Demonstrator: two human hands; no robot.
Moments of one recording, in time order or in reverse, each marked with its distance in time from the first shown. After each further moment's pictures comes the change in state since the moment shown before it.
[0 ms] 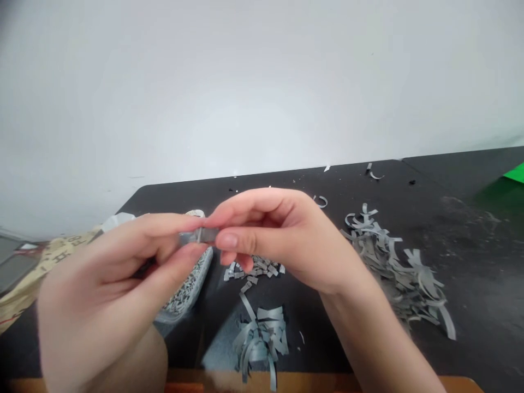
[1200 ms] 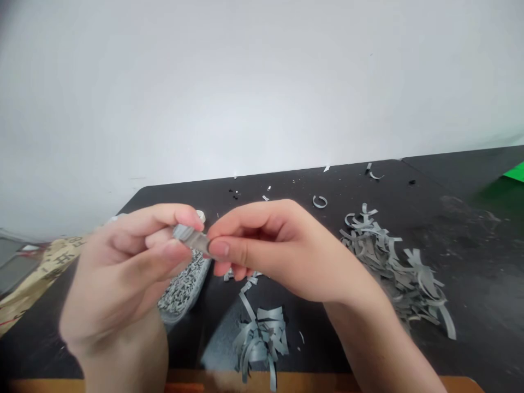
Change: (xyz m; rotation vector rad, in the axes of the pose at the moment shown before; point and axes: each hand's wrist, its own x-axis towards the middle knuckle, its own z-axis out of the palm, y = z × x) left_hand 0.012 -0.019 0.005 -0.964 -0.193 -0.341; right_hand -0.007 -0.011 0.009 -0.159 -0.006 0.151
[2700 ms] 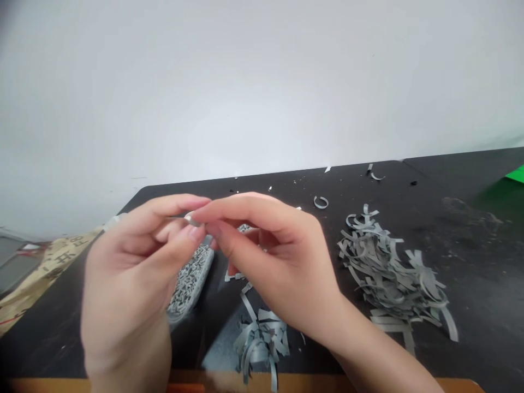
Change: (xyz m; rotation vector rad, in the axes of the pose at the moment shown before) left_hand -0.006 -0.007 0.009 0.409 0.257 0.203; right_hand -0.001 0.019 0.032 -0.198 0.427 -0.390
